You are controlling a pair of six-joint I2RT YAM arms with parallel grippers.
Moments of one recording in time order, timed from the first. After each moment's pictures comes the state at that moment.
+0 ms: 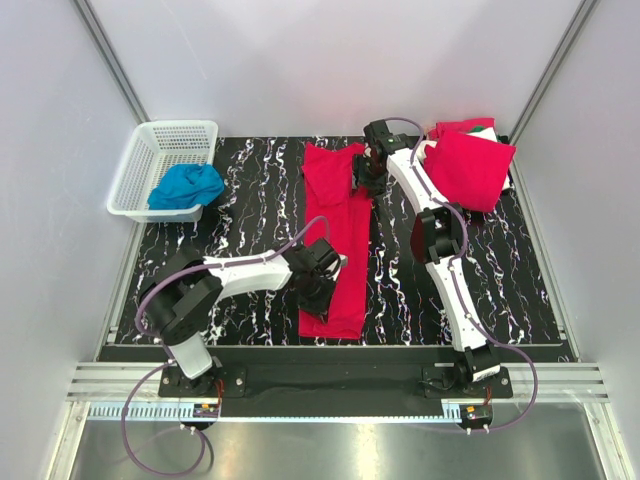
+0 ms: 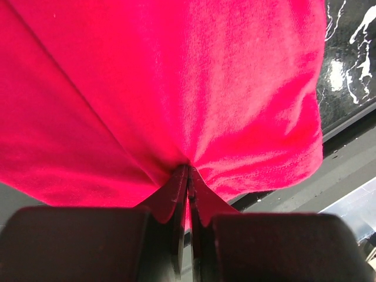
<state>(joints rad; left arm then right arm) -0.89 1.72 0.97 -0.53 0.29 -0.49 0.33 2.76 2.73 -1.09 -0.16 0.34</state>
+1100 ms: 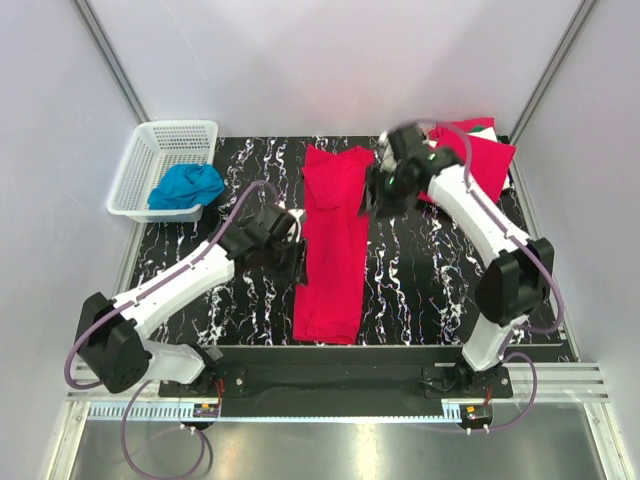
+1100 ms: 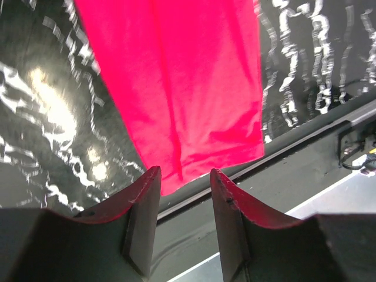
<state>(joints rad) -0.71 1.33 1.08 -0.79 0.15 -0.51 0.39 1.78 1.77 -0.97 -0.28 0.41</state>
